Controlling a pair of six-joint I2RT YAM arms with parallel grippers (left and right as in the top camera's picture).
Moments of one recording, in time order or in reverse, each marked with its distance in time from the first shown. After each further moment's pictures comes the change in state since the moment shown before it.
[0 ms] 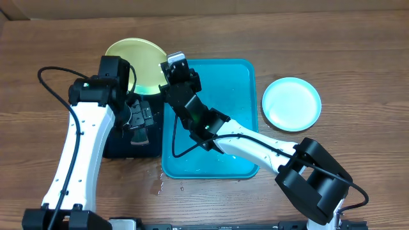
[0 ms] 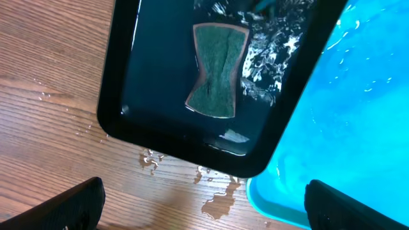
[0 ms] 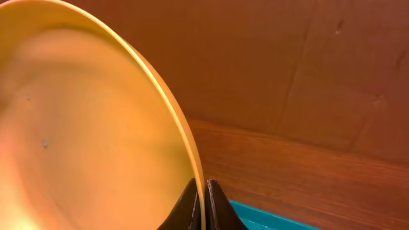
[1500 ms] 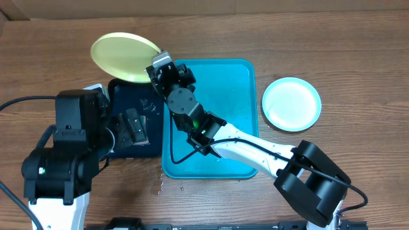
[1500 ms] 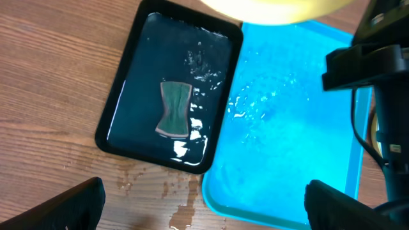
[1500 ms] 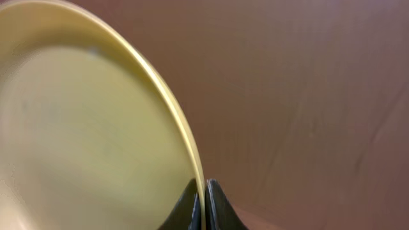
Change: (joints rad) left arm 0.000 -0.462 0.019 0.011 0.095 -0.001; right arm 0.034 0.000 0.003 0.225 0.046 -0.293
